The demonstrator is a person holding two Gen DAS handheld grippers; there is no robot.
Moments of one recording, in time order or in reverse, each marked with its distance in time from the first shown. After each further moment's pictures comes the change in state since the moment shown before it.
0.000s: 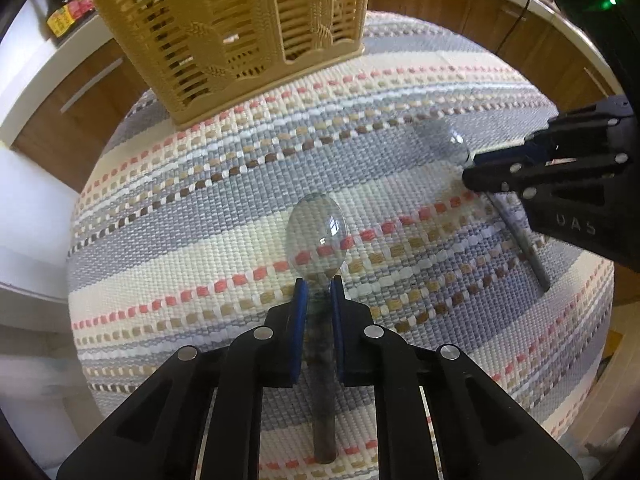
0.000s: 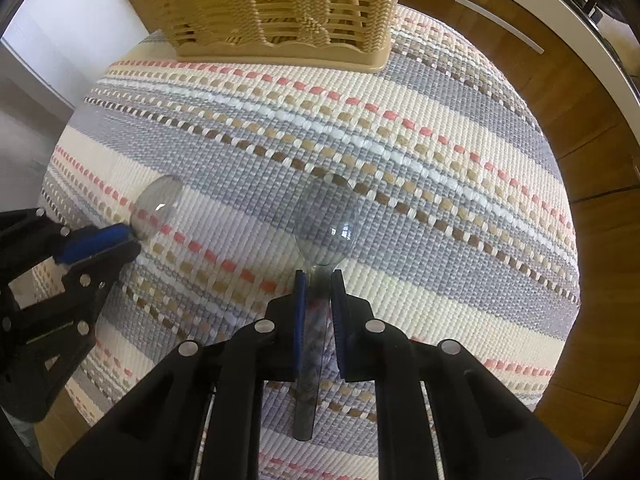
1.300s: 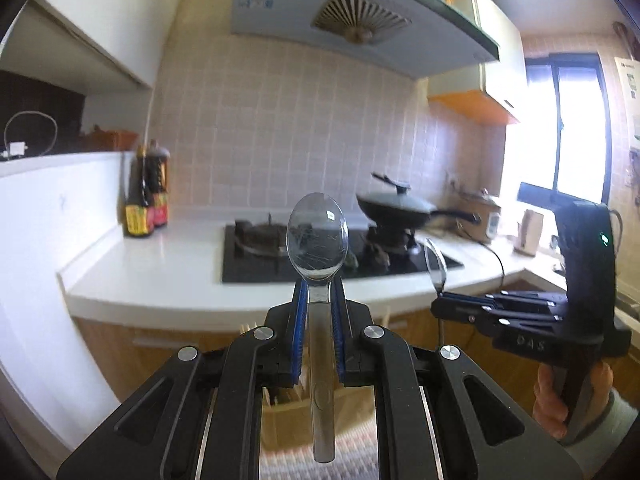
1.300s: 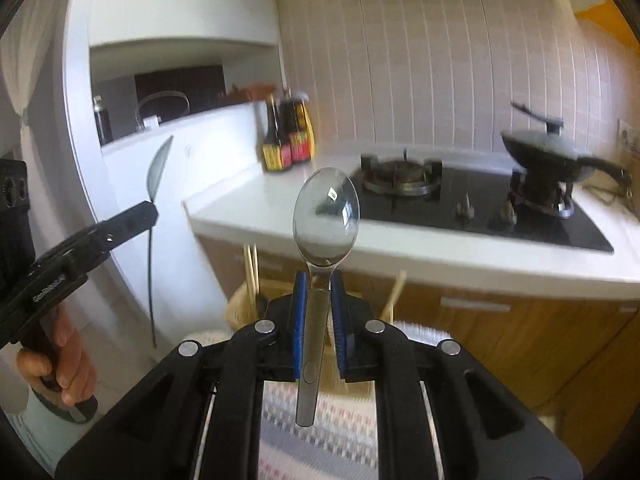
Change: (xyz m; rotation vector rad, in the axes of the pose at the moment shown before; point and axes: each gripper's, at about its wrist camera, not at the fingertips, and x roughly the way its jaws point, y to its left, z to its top) left arm -0.224 0.072 0.070 -0.153 -0.998 -0.014; right arm -0.239 -0.038 0.046 -0.020 -0.914 0.152
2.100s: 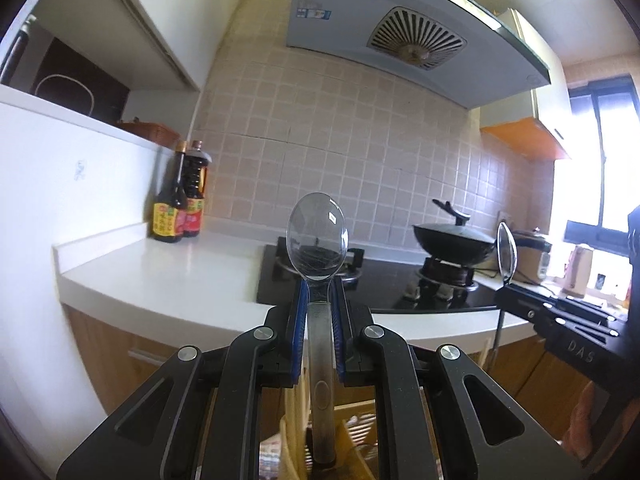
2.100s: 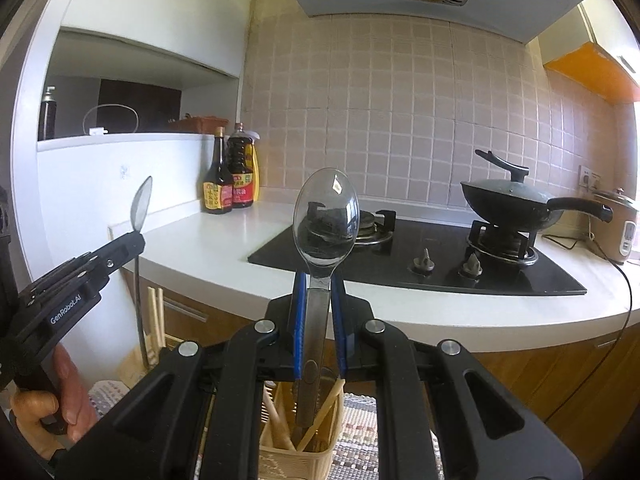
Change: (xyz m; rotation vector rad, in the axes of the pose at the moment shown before) left arm 0.083 0.045 -0.056 -0.080 -0.144 0.138; right arm 0.080 -0.017 -0.022 -0.069 -0.183 -0.230
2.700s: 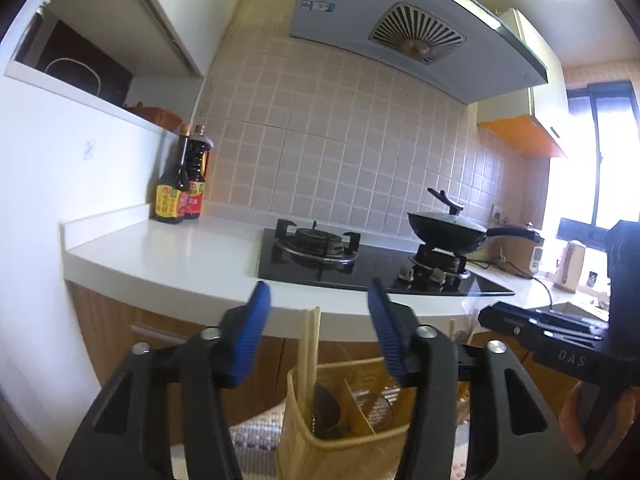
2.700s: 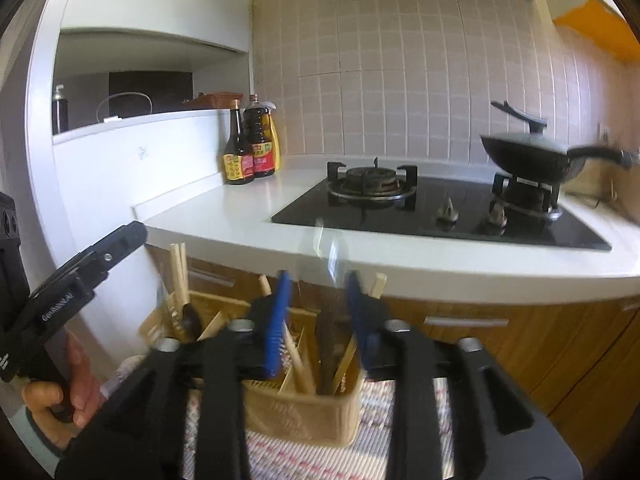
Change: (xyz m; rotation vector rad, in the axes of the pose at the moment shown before) left arm -0.031 0.015 -0.010 -0.034 0.039 -0.032; right arm -0.011 -0.011 -0.027 0.085 0.116 0.120
